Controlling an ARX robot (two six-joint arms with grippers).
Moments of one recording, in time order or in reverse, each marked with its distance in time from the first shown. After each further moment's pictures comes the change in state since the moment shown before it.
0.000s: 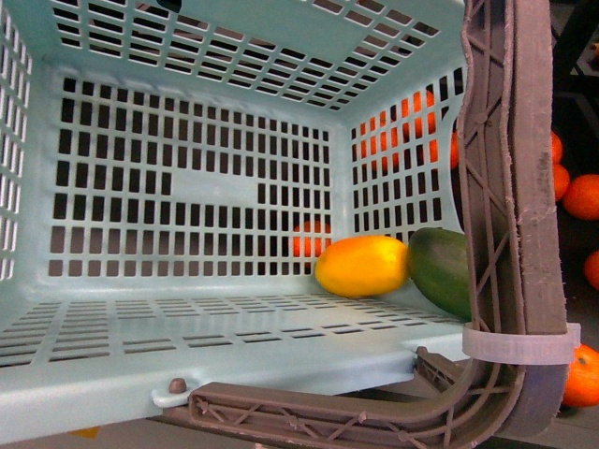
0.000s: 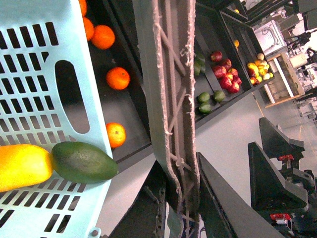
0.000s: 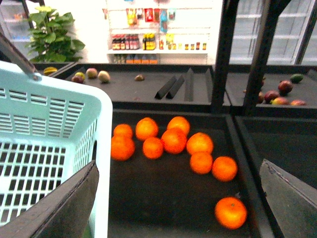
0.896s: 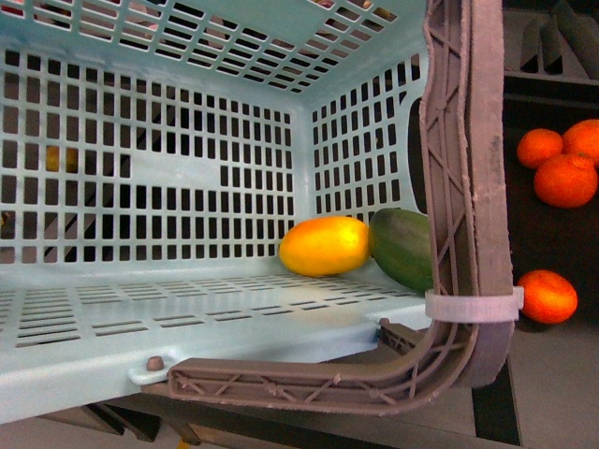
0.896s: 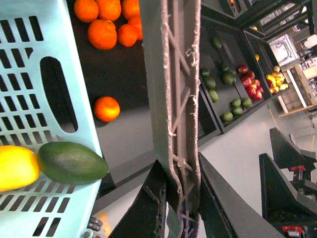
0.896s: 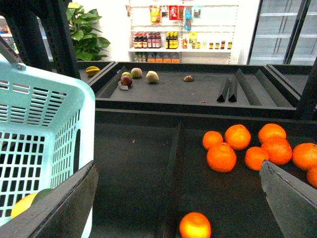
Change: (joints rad) left arm 0.012 -0.002 0.000 0.000 -0.025 0.013; right arm -0.002 0.000 0.000 0.000 -0.005 0.000
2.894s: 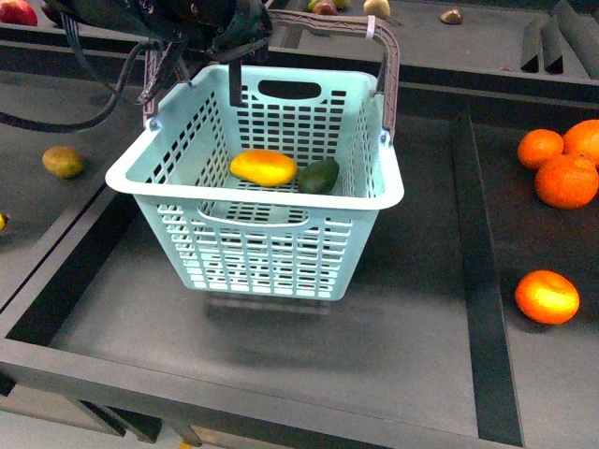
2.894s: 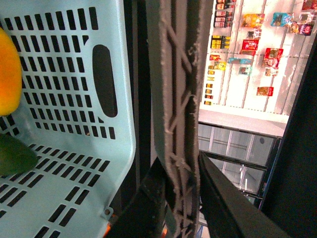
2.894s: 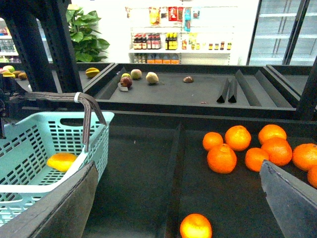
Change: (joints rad) left arm 0.154 0.893 0.606 0.293 -0.831 -1.164; right arm 0.000 0.000 0.000 0.000 0.001 0.000
